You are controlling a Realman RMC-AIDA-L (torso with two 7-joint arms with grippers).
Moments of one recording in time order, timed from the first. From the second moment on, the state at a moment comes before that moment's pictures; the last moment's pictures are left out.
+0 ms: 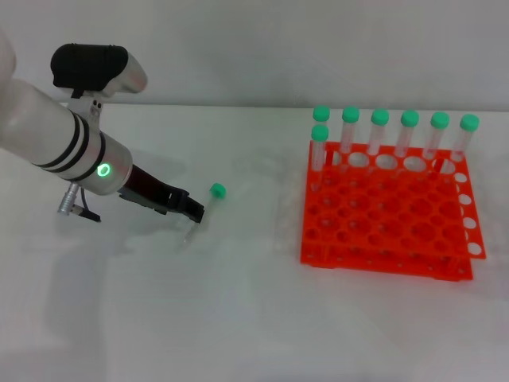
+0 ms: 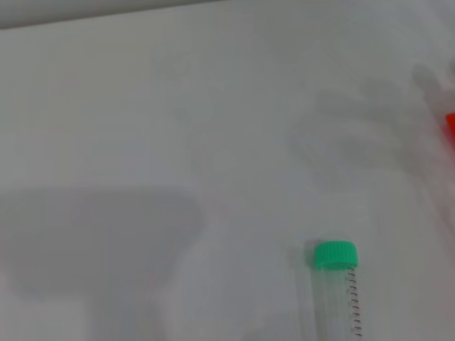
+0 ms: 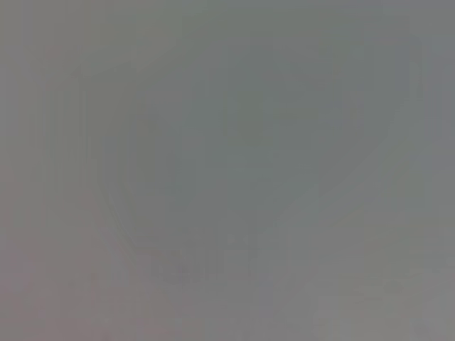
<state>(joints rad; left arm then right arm) -0.91 -2.07 0.89 0.68 2.75 1.17 -2.56 0.53 2.02 0.04 0.04 1.86 1.10 -2.81</state>
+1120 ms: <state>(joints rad) -0.97 -2.08 1.05 0.58 2.75 1.12 -2.67 0.52 2.02 0.04 0.03 1.87 1.10 -2.81</state>
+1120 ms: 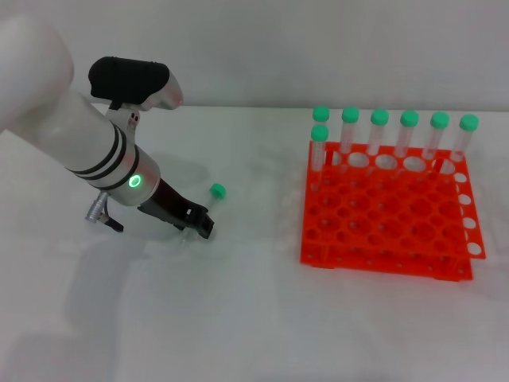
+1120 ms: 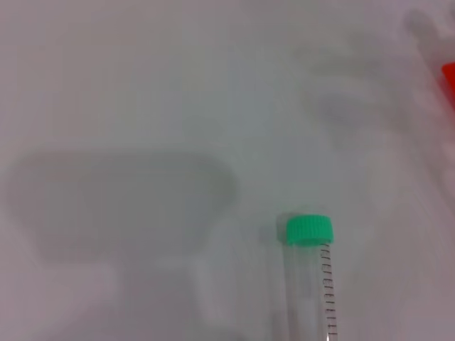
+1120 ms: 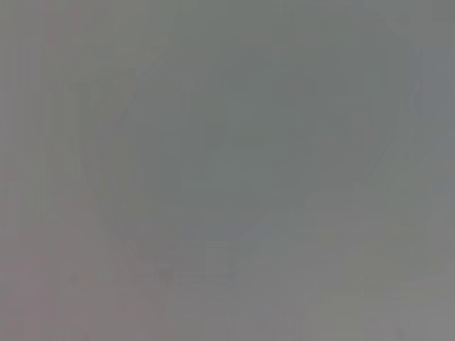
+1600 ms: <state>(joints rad) -0.98 -2.08 1.06 0.58 2.75 1.12 -2.67 0.51 2.01 0.04 0.02 1.87 1.10 -2.81</state>
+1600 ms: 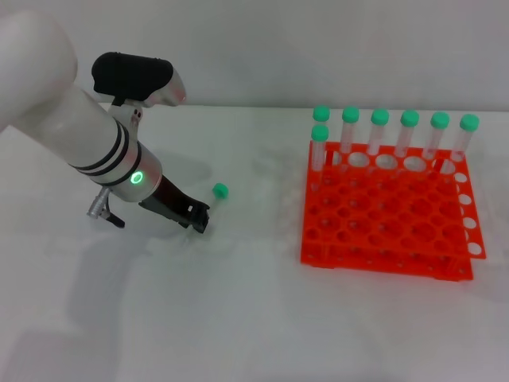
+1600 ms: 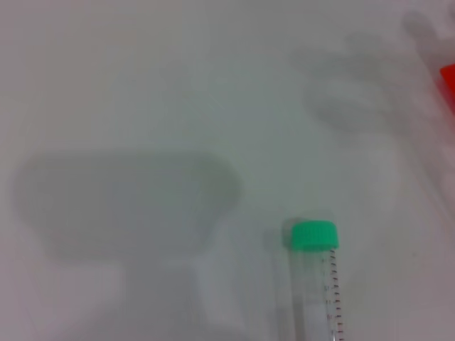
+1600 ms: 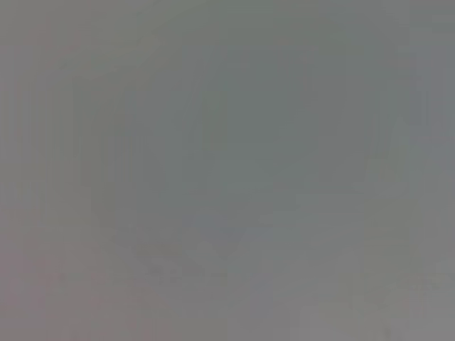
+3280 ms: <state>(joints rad) -0.57 -2.09 1.18 0.53 0.96 0.91 -1.08 0.50 2.01 0.02 0.00 1.86 1.10 -2.68</state>
